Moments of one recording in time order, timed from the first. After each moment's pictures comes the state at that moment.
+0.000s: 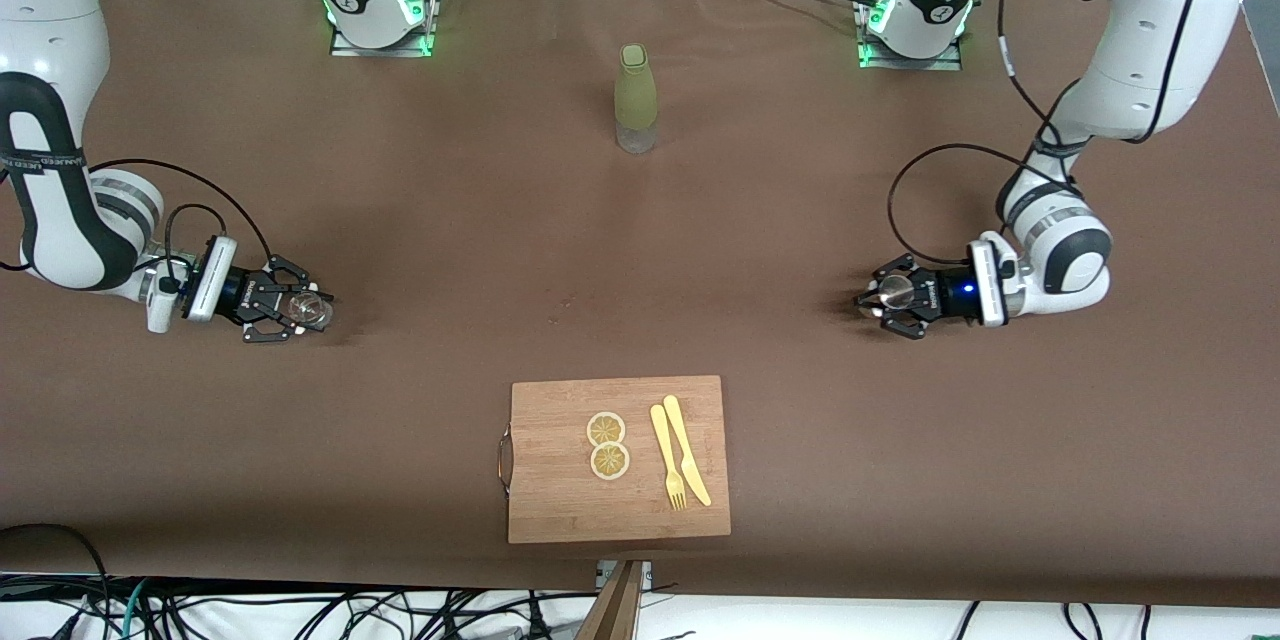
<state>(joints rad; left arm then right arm) 0.14 0.78 0.05 -1.88 -1.52 1.52 2.51 -0.29 0.69 -0.01 -1.83 1.08 1.94 -2.43</state>
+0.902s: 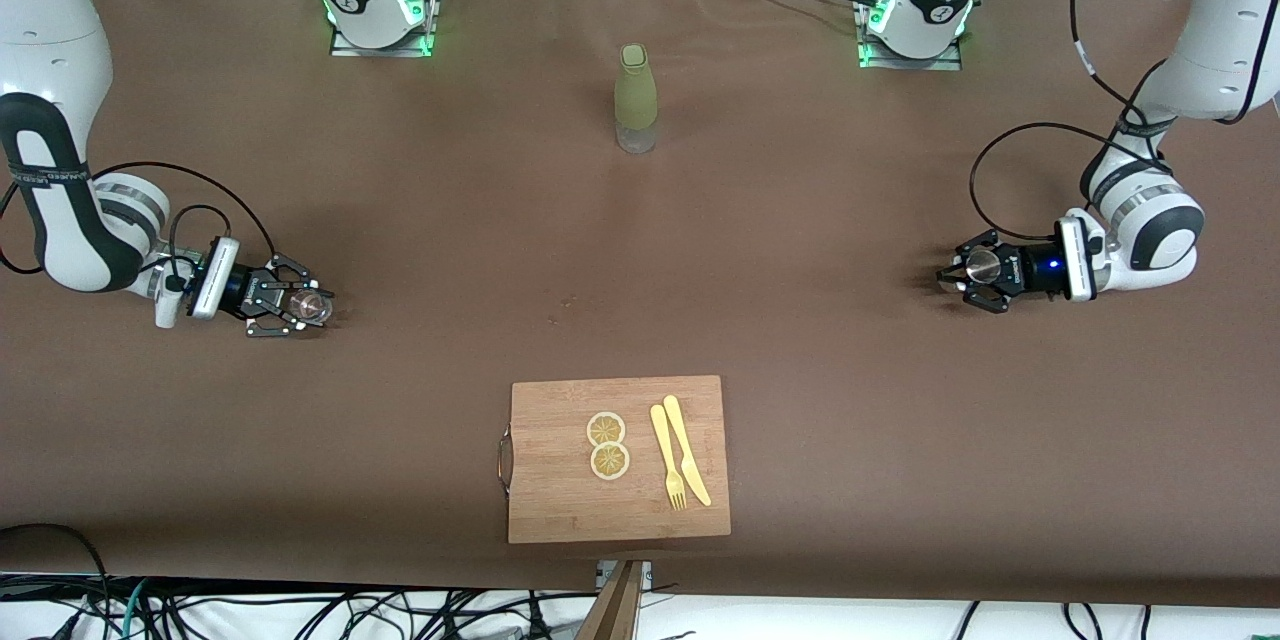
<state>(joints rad) 0.39 0.79 0.06 -1.87 -1.26 1.44 2.51 -0.32 0.74 -0.01 -1.83 1.09 1.94 -2.45</state>
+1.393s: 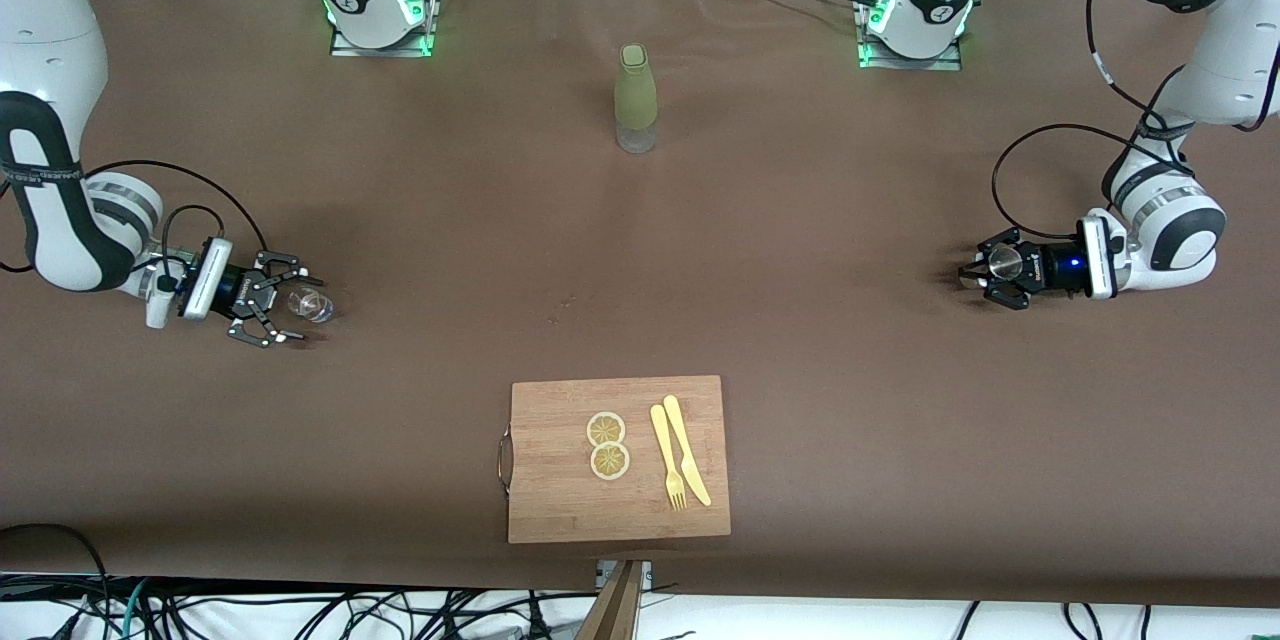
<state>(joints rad) 0.46 0.87 0.06 -1.78 -1.19 1.38 2.54 -0.32 0.74 -0.04 -1.81 1.08 1.94 -2.45</state>
